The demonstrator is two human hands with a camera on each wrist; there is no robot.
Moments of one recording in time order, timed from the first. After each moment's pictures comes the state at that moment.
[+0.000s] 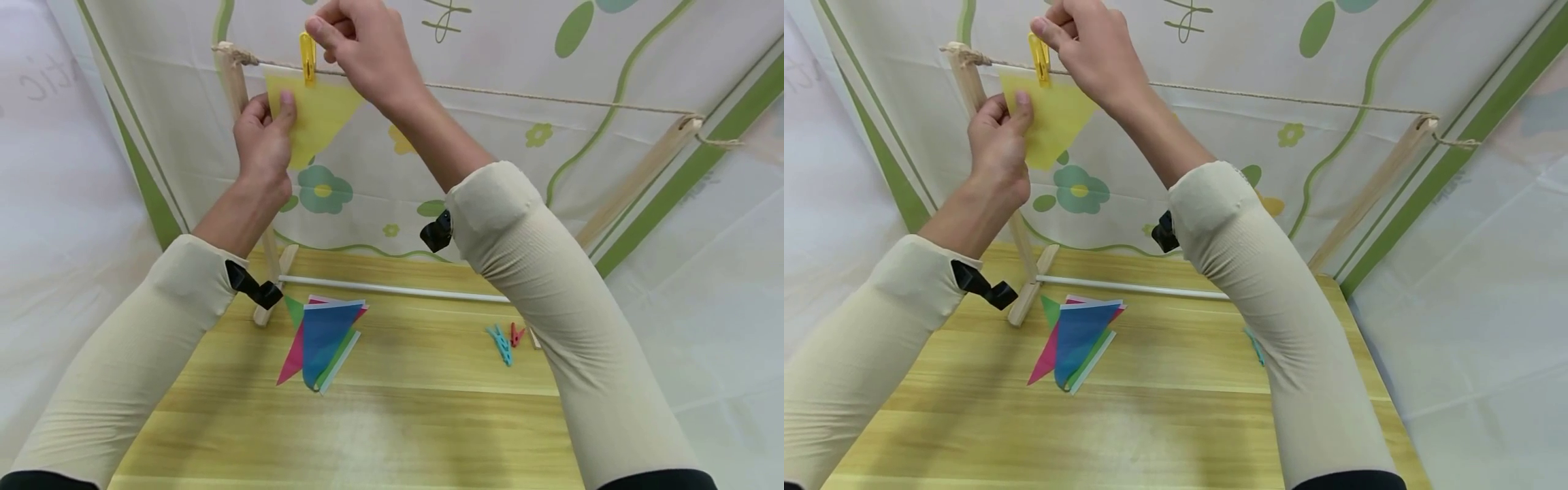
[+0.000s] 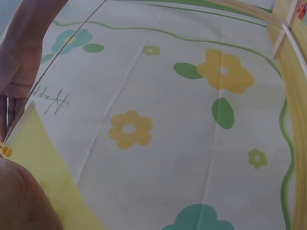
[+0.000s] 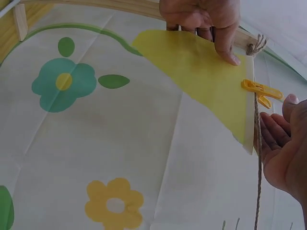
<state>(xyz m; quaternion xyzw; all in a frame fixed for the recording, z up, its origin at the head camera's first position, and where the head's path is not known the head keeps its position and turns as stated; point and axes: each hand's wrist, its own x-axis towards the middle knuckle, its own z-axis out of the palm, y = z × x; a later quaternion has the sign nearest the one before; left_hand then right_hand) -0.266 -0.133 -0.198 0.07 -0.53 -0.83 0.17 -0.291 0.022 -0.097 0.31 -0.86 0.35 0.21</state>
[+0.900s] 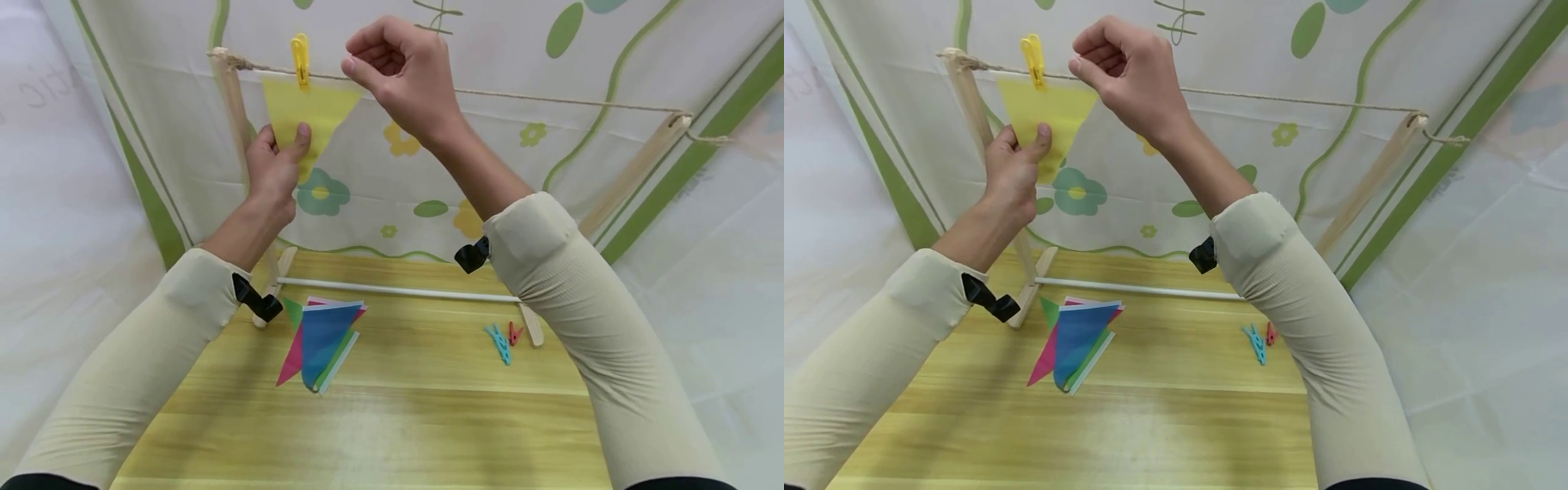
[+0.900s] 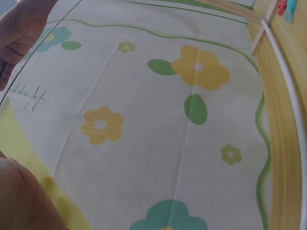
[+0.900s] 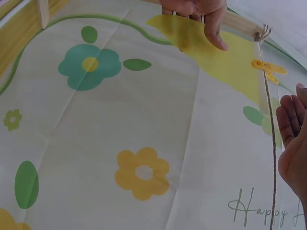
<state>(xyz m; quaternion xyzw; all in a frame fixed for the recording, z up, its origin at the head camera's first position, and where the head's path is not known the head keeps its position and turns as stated) -0.269 -0.134 -0.233 0.05 -0.58 -0.80 0.16 -0.288 0.076 -0.124 0.42 -0.76 0.41 0.29</state>
